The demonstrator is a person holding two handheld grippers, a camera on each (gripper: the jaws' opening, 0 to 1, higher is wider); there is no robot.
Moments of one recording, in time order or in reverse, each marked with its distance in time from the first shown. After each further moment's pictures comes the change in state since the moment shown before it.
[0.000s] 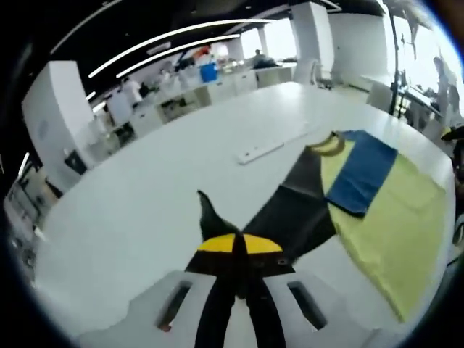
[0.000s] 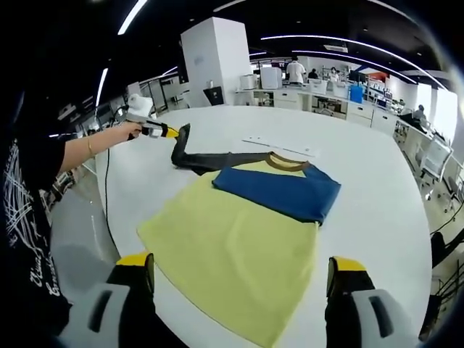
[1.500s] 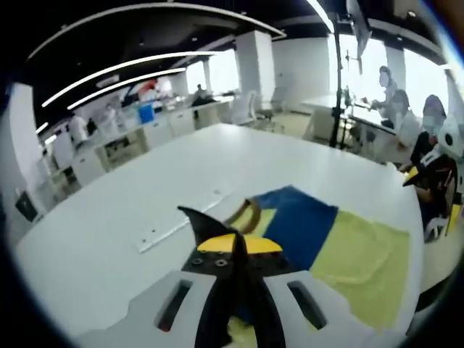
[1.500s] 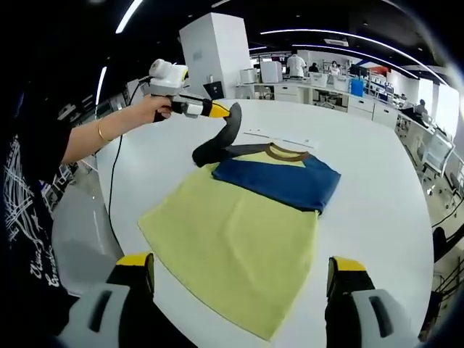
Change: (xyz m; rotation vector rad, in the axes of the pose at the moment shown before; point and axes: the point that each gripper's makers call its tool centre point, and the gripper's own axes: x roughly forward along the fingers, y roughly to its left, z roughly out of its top) left arm 0.045 -0.175 0.126 0.035 -0.204 -0.356; right arm -0.003 -0.004 -0.016 0.013 0.040 0.011
